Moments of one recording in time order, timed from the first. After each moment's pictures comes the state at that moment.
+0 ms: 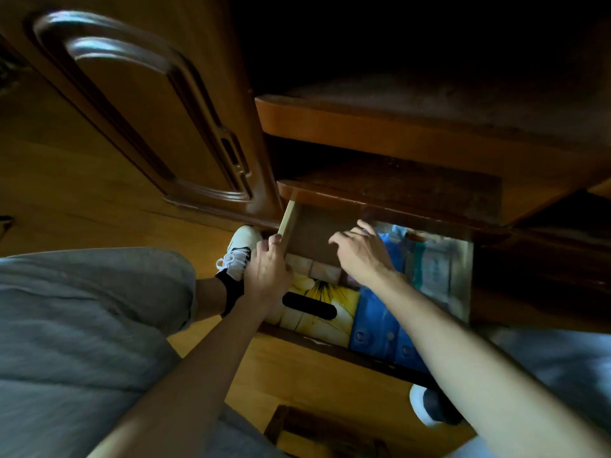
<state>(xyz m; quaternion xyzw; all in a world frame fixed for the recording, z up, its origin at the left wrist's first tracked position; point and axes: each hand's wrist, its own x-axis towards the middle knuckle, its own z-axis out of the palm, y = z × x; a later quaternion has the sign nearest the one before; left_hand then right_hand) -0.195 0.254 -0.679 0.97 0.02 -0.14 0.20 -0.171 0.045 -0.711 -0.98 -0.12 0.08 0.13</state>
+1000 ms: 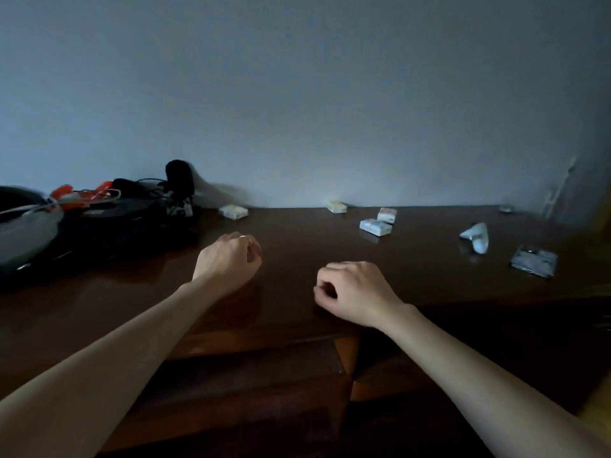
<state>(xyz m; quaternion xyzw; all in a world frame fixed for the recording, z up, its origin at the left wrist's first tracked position) 0.004 0.023 -0.277 0.91 -0.30 0.20 0.22 -0.159 -0.181 -0.284 -0.96 -0.06 -0.27 -0.03</state>
